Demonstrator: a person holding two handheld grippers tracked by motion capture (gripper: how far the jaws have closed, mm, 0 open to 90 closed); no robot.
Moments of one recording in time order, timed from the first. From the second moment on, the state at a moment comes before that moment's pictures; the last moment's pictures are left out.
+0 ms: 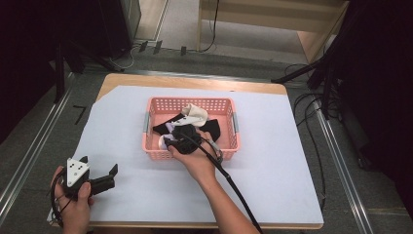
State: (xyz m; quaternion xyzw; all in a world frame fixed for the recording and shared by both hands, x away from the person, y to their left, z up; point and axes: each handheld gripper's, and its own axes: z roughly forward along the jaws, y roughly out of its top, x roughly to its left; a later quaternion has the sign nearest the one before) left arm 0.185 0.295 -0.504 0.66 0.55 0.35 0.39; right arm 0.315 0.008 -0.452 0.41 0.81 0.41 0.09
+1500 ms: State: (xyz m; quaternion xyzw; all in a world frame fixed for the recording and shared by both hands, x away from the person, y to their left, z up) left arm 0.185 0.296 -0.504 0.66 0.55 0.34 0.39; right arm 0.303 -0.106 -0.388 0.38 0.62 0.62 0.29
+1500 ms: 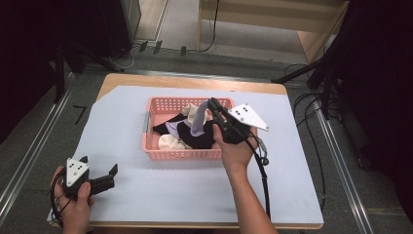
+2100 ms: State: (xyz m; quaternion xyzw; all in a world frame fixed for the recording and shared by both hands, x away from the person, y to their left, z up) left arm 0.185 0.295 -0.504 0.66 0.55 0.35 0.38; right arm 0.288 -0.226 -0.399 0.45 0.57 0.59 0.35
